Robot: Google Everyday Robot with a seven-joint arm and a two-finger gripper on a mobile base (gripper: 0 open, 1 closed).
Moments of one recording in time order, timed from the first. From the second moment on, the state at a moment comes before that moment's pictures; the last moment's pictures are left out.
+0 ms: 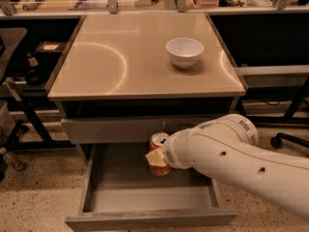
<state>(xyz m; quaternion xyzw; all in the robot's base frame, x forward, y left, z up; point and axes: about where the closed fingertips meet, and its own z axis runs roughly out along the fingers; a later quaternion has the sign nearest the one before) 0.473 -0.034 0.705 -0.28 0.91 0.10 0.29</state>
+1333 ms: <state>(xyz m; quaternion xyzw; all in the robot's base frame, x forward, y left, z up) 0.498 -0.063 0.593 -0.18 0.93 0.12 0.28</state>
